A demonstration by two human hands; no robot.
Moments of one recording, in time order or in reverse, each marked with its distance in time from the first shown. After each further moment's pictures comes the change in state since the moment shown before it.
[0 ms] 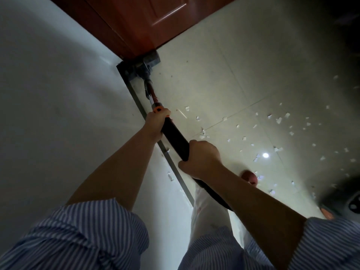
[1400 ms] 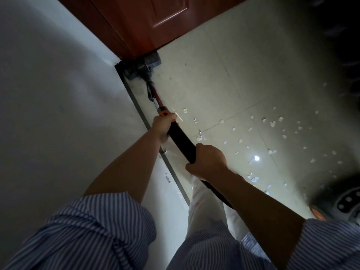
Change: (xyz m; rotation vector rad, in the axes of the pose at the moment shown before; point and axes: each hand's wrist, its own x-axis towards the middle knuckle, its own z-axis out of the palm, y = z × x) left_hand 0.010 -0.008 -0.009 -0.035 -0.134 -0.044; right_hand -0.001 -0.007 0.011 -0.082 -0.027 0.108
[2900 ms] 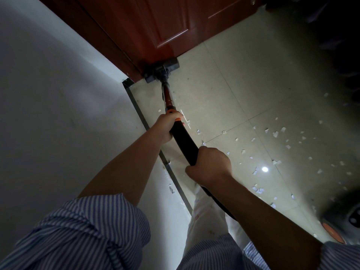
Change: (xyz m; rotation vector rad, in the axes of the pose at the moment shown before) left_hand -0.030 0.039 0.020 -0.004 -0.068 0.004; right_hand -0.026 -0.007 -0.039 0.081 0.106 0.020
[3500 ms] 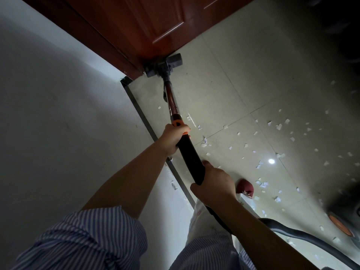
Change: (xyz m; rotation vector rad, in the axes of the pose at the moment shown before) left_hand 0.005 -0.034 0.024 0.121 0.064 -0.061; right_hand -0.016 0.037 0.033 0.127 -0.062 0.097
